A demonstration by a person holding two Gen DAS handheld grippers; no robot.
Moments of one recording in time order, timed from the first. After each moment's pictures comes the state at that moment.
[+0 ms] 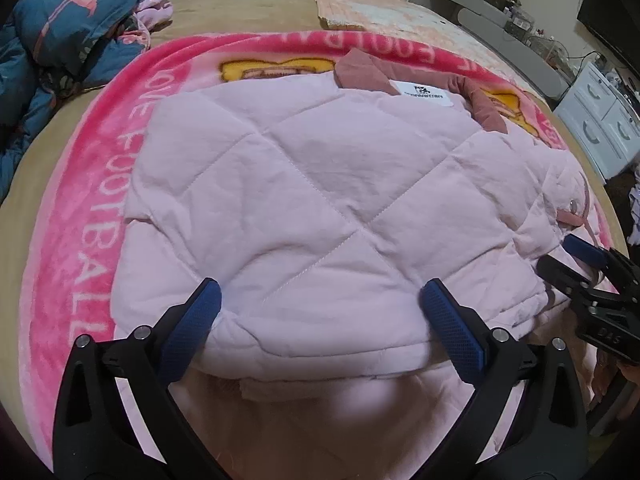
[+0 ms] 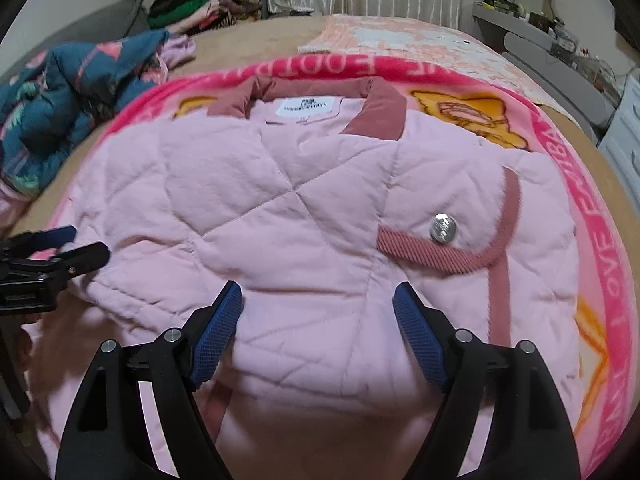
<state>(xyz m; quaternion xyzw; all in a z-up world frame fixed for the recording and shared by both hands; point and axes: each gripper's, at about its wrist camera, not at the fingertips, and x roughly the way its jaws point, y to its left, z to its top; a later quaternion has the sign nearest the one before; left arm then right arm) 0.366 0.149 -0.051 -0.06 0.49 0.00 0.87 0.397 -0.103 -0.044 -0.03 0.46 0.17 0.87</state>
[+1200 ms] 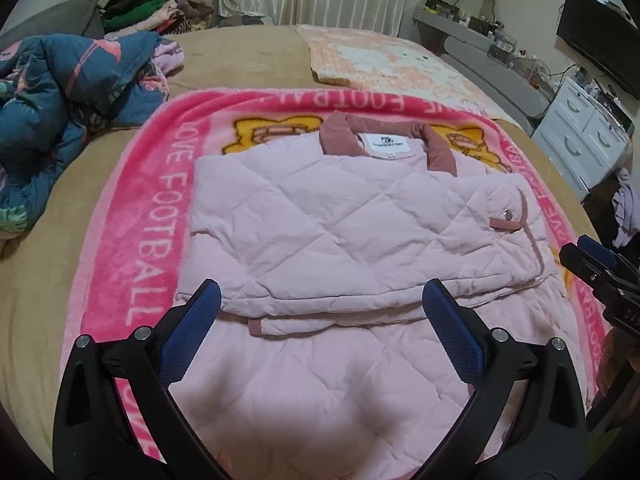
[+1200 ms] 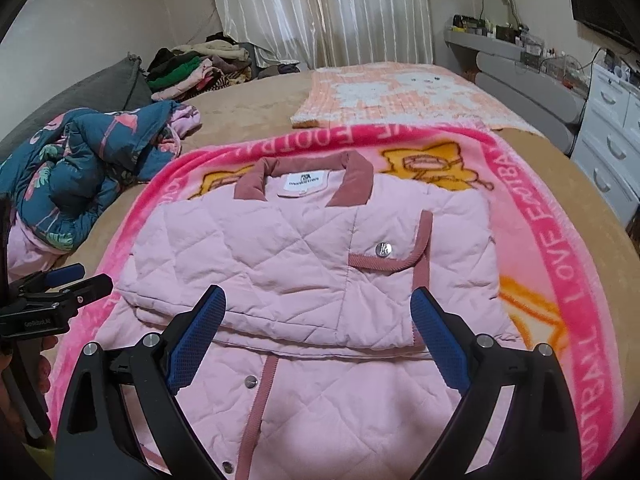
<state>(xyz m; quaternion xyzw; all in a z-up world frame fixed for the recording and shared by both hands) 0.301 0.138 0.043 -0.05 0.44 0.00 0.90 0.332 -0.141 0.054 0.03 0.39 0.16 0.91</state>
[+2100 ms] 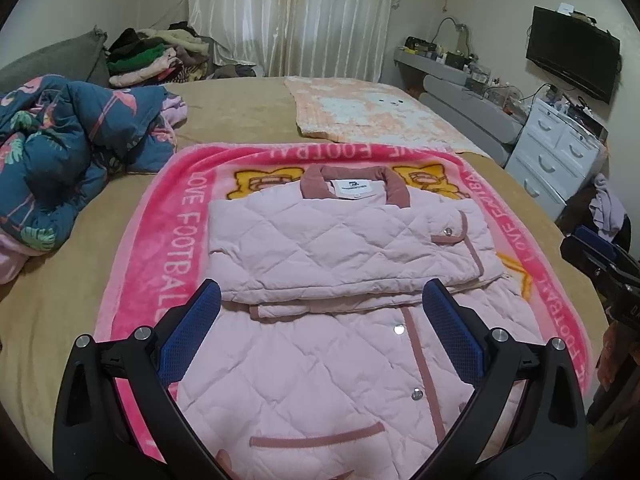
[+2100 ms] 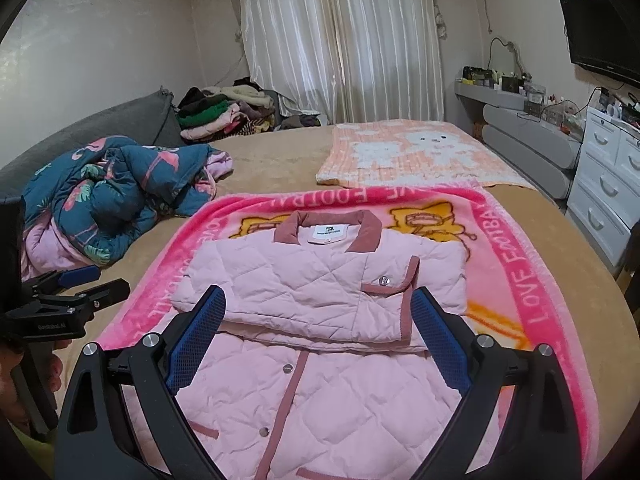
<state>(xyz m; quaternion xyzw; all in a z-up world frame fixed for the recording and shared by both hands) 0.215 0.110 0.113 -0.03 0.36 -0.01 0.93 0.235 -0.162 0.137 0.03 0.30 0.19 0.94</state>
